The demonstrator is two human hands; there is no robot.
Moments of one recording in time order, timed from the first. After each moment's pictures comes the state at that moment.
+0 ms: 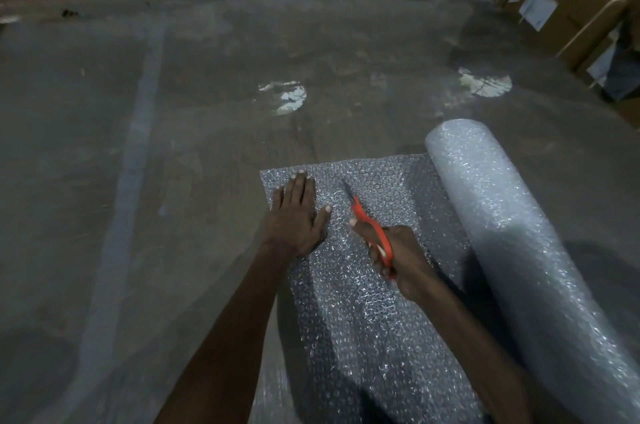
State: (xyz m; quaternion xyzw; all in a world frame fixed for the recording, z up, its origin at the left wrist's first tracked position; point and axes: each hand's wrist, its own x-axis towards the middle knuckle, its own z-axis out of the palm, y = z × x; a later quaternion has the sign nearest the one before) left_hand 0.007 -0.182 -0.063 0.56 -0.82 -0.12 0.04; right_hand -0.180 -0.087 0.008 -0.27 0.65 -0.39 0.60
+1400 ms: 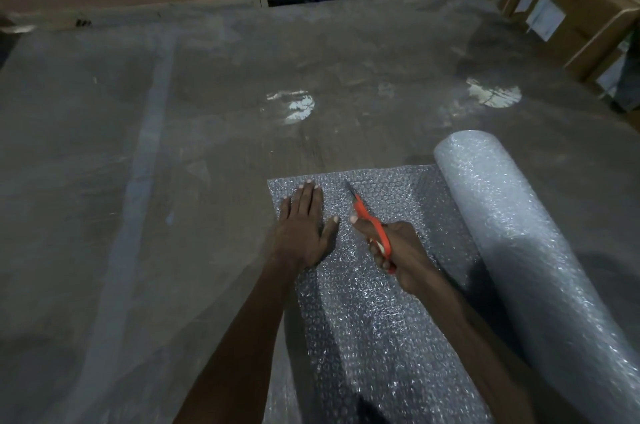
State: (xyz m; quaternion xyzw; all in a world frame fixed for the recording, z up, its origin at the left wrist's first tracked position) left_hand 0.005 -0.181 -0.062 0.56 -0.82 -0.12 0.04; right_hand -0.173 -0.114 0.011 -0.29 0.65 -0.39 0.59
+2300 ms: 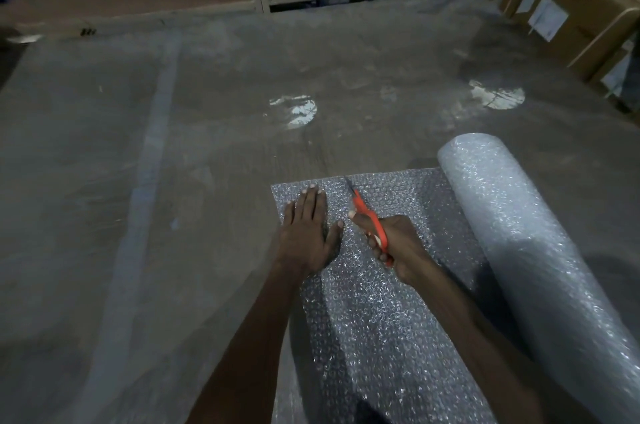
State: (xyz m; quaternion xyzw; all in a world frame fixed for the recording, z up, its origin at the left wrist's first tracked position) left_hand 0.005 -0.183 -0.067 0.56 -0.82 -0.12 0.05; right_hand -0.169 -0.136 0.006 -0.29 0.65 -0.39 0.59
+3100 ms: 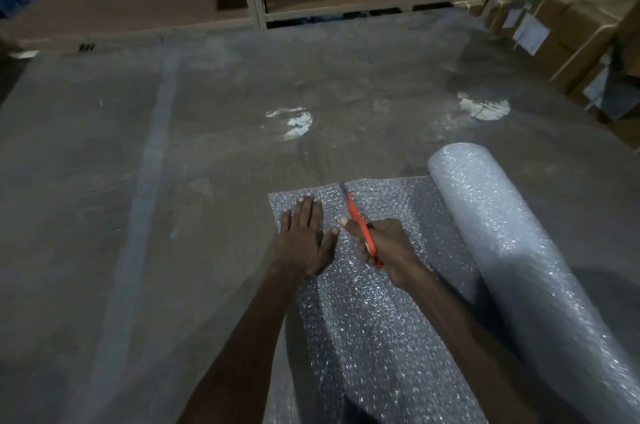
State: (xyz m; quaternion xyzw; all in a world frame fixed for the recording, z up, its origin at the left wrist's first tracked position) left_hand 0.006 -0.181 -0.055 0.56 -0.82 -0.14 0.03; right_hand -0.168 -0.132 0.008 -0.33 0.64 -0.40 0.57
